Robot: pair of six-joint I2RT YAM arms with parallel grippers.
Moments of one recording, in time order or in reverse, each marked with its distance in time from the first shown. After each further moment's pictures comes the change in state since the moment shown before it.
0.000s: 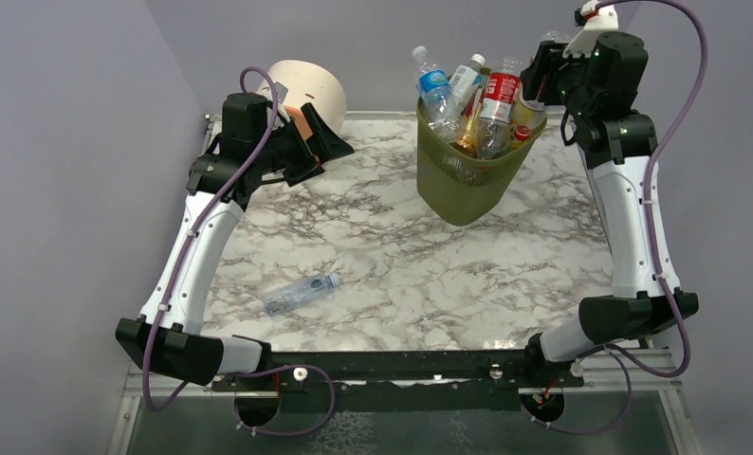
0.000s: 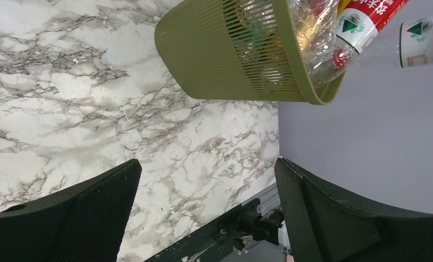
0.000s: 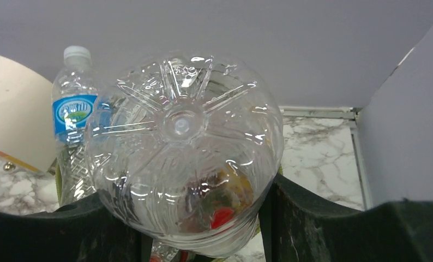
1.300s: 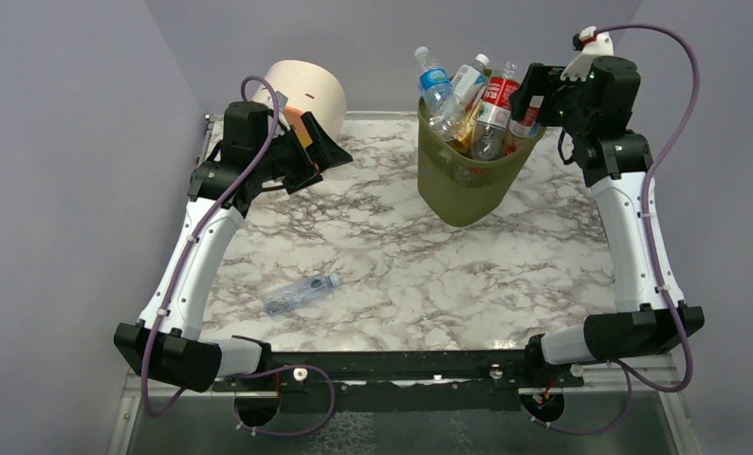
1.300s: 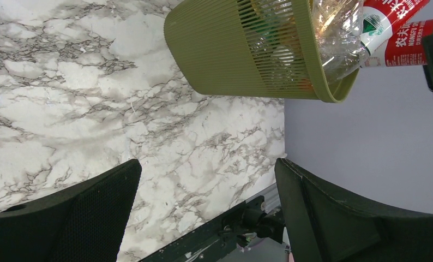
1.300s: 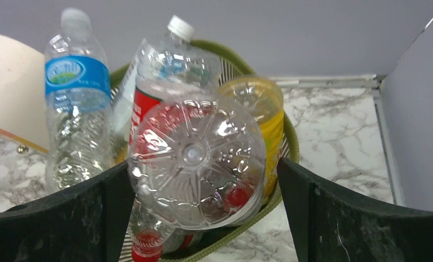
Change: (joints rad) left arm -0.002 -0.034 -0.068 0.008 -0.011 0.003; right arm -0.034 -0.106 -0.284 0.097 -0.069 0.080
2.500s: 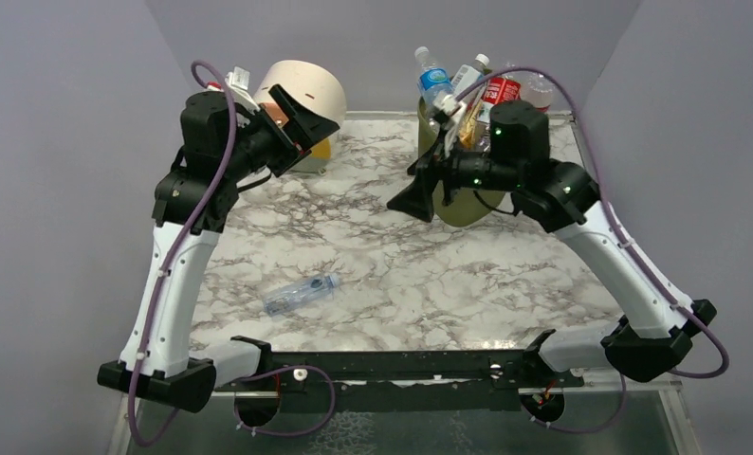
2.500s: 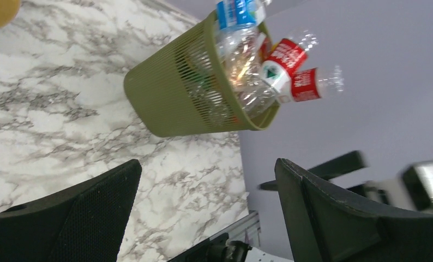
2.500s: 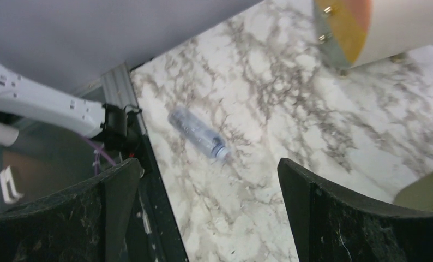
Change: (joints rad) left arm 0.000 -0.075 0.137 0.001 -0.085 -0.112; right arm 0.582 -0.085 0.027 -0.142 -0.456 -0.029
